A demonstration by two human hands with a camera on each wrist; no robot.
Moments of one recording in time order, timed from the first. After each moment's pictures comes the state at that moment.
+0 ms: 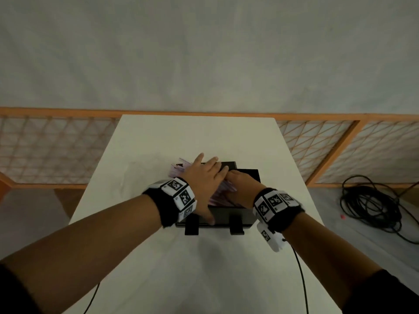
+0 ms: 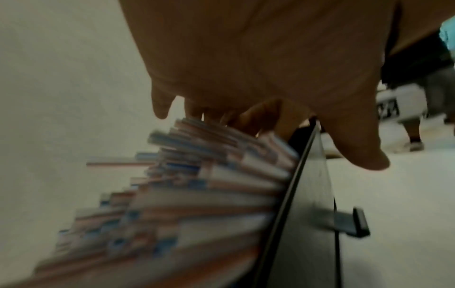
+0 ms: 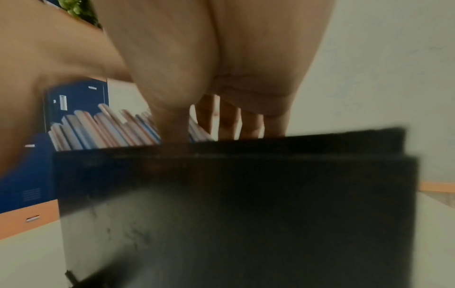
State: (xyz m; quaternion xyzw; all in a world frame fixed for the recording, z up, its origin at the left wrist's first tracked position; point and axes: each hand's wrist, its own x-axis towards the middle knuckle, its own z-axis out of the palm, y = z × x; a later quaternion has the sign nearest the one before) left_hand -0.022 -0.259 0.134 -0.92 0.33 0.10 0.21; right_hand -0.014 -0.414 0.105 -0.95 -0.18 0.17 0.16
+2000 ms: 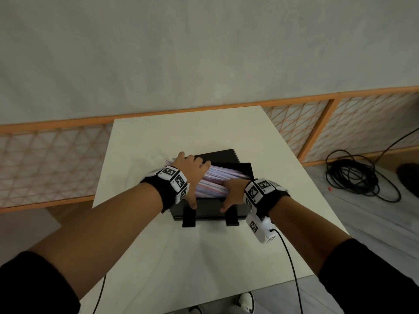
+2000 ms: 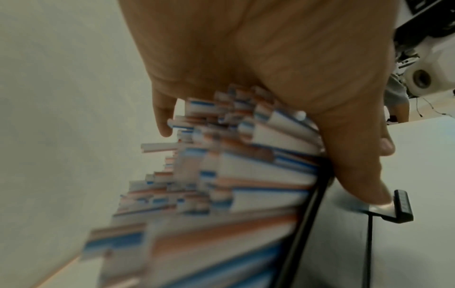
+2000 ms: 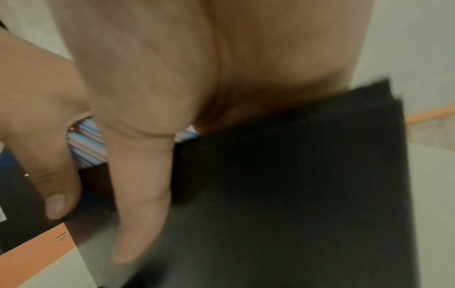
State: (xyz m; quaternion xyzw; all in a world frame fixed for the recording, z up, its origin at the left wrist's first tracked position) left_hand -0.028 -0.192 0.132 -0.90 0.33 0.11 0.25; right_hand -0.068 -0.348 0.115 -0.93 -0.02 0.34 0.11
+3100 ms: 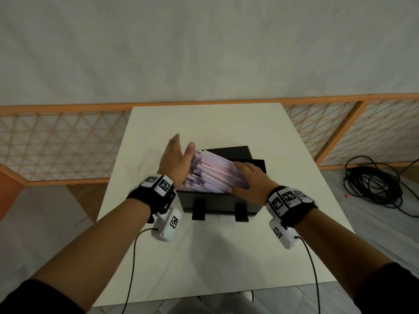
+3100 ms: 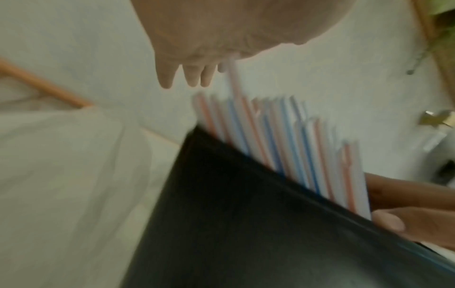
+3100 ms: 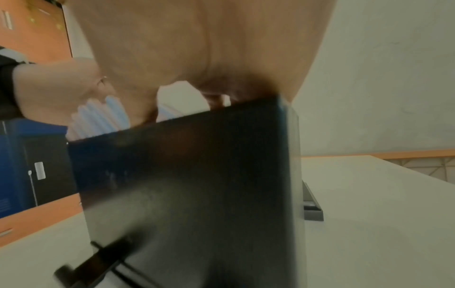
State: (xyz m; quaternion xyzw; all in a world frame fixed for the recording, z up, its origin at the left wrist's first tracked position) left_hand -0.036 -0.152 0.114 -0.91 -0.01 0.02 -0.42; right_hand -0.069 -0.383 0.091 -0.96 -0.10 0.13 0.21
